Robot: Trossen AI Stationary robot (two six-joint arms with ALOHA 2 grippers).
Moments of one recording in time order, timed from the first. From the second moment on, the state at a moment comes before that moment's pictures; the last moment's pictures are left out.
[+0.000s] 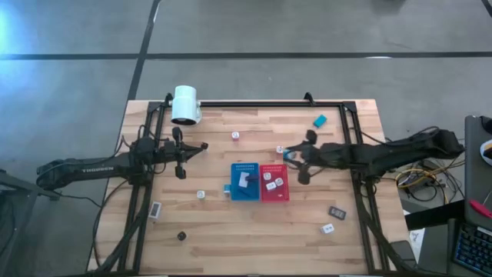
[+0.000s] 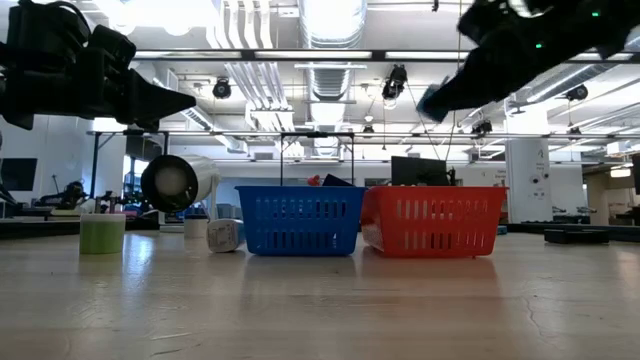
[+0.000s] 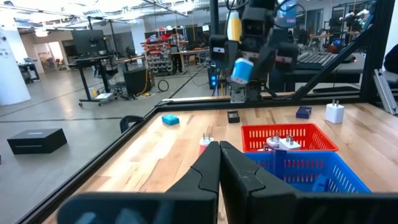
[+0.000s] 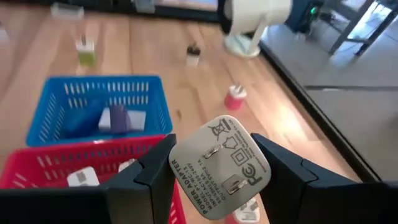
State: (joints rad) left arm 0.30 0.49 0.01 0.48 0.16 0.12; right arm 0.05 1.03 0.51 0.08 0.34 -0.02
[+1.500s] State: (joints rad) left arm 0.30 0.49 0.01 0.48 0.16 0.12; right arm 0.03 1.61 0.89 -0.27 0.20 -0.09
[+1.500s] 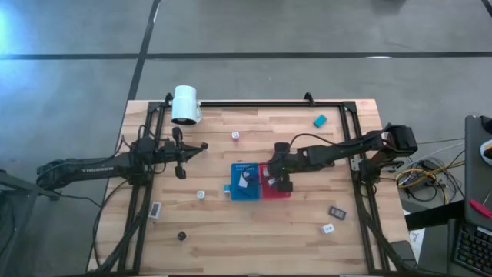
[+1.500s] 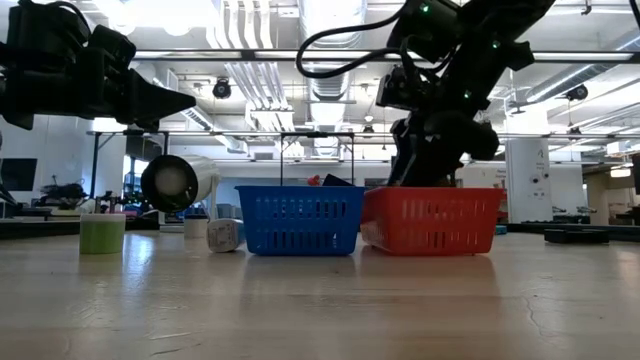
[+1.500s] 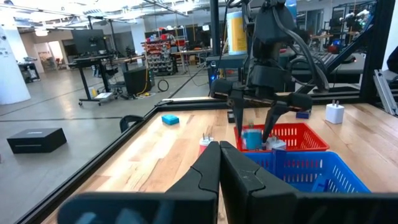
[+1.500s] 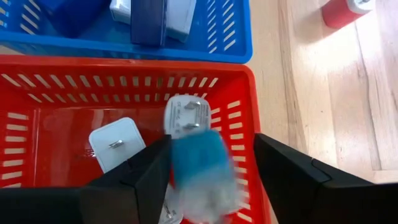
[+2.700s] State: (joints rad) left arm 0.30 0.49 0.01 0.48 0.16 0.12; right arm 0.05 0.52 0.20 0.44 0.08 -0.12
